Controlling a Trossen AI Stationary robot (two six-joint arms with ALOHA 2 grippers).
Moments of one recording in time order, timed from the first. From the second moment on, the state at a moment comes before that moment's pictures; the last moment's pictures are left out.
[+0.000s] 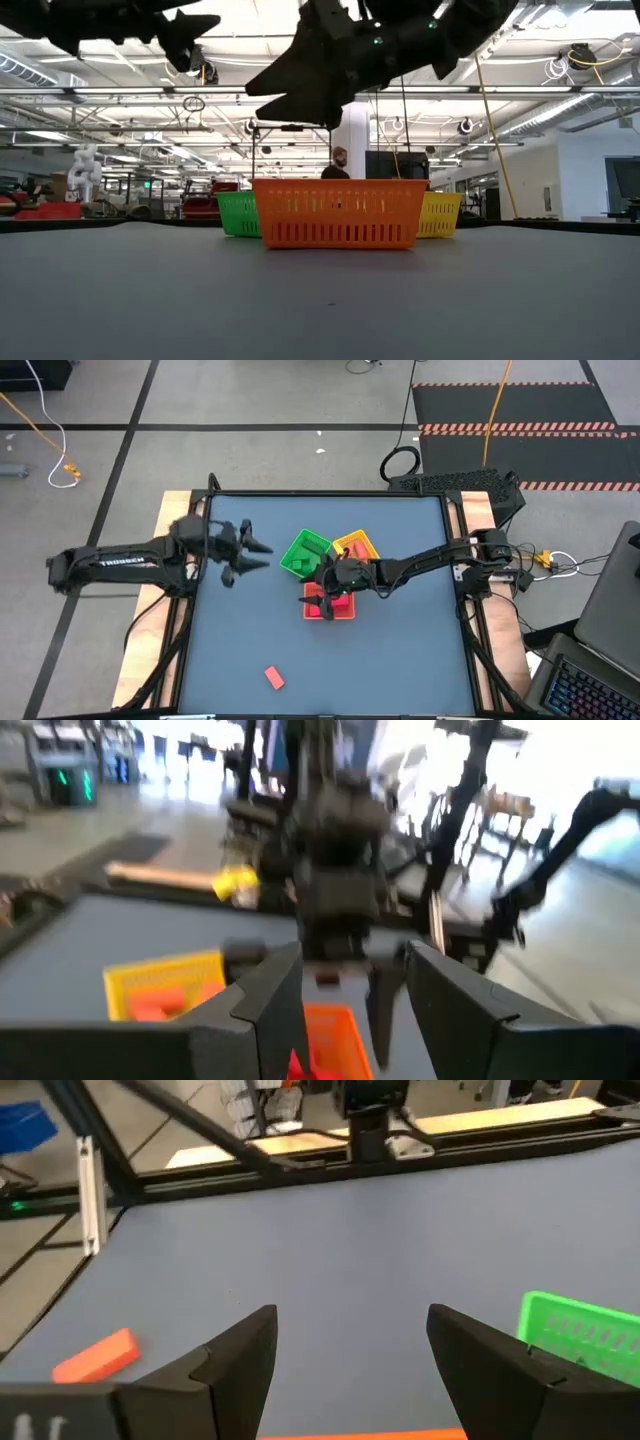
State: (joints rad) left arm 0.26 0.73 0.46 0.26 0.46 -0.18; right arm 0.08 1.81 1.02 0.43 0.00 0.17
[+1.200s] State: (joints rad) left arm -0.63 1.67 1.05 -0.59 0.01 -0.13; right arm 0.05 1.02 0.47 0.61 0.39 0.02
